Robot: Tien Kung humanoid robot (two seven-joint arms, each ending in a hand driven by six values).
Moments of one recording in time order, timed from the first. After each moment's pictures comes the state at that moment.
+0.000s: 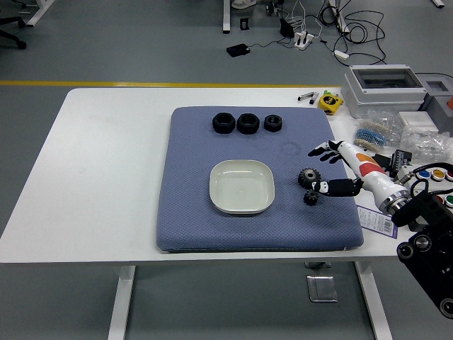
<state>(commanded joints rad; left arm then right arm) -0.17 0.08 -0.26 -0.22 -0.05 0.23 -0.02 0.42 -0.25 1.07 1.23 -1.99 -0.08 0.09</state>
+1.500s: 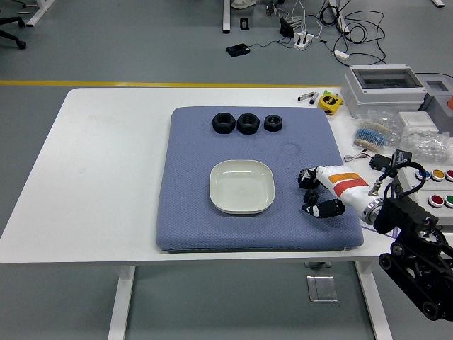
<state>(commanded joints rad) -0.17 0.08 -0.27 -0.22 -0.05 0.23 -0.02 0.49 -0.24 0.92 1.07 -2.13 -0.08 0.05</state>
